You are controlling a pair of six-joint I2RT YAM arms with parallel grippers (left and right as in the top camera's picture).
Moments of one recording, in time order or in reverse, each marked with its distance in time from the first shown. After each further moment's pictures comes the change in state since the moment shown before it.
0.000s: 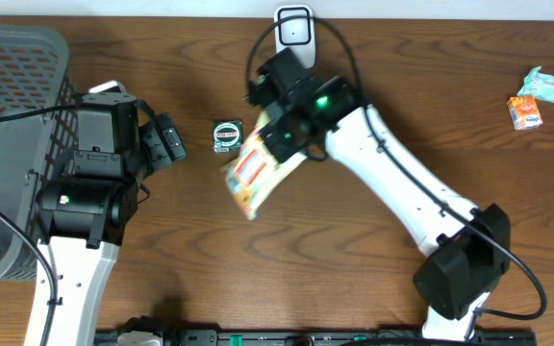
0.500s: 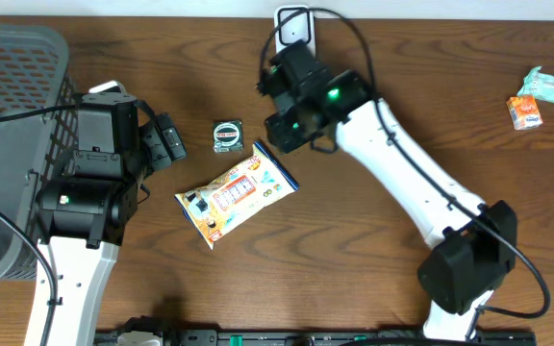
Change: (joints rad) left arm 0.000 0.000 0.000 0.000 0.000 0.000; right arm -0.089 0.001 -0.001 0.011 -0.103 0.095
